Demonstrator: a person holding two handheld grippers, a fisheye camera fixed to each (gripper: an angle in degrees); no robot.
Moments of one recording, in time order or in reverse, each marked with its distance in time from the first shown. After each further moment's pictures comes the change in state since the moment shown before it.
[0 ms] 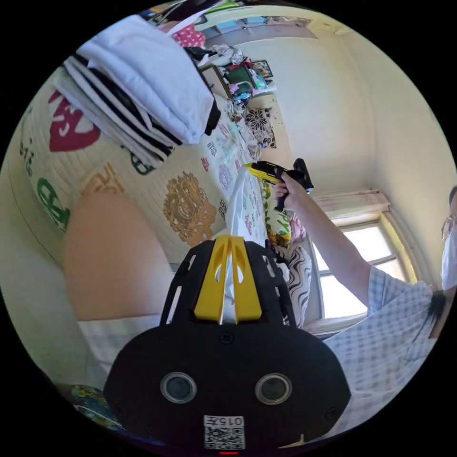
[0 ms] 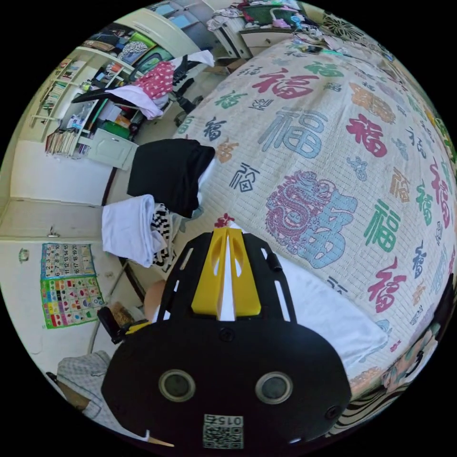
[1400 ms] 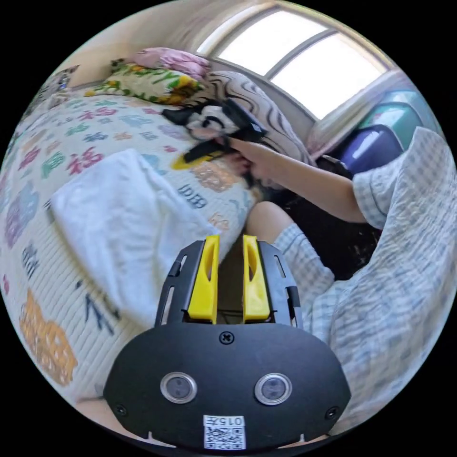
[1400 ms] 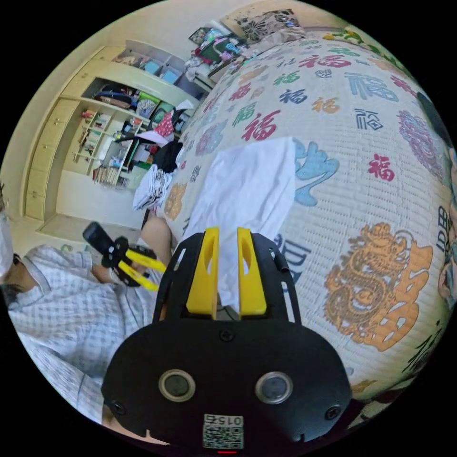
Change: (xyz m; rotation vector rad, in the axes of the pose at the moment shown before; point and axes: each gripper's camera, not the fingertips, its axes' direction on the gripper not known) left arm 0.183 0.259 0.523 -0.739 -0.100 0.955; right arm 0.289 0.468 -0.126 0.204 -0.265 0.106
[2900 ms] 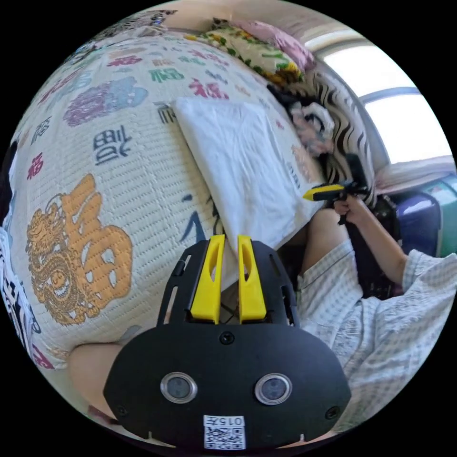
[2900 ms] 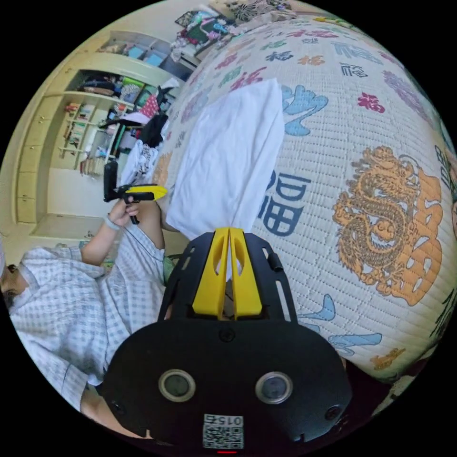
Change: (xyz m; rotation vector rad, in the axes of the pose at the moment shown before) left arm -0.420 0.038 -0.008 0.009 0.059 -0.393; right arm 0.097 0.124 -0.097 0.004 -0.050 0.099
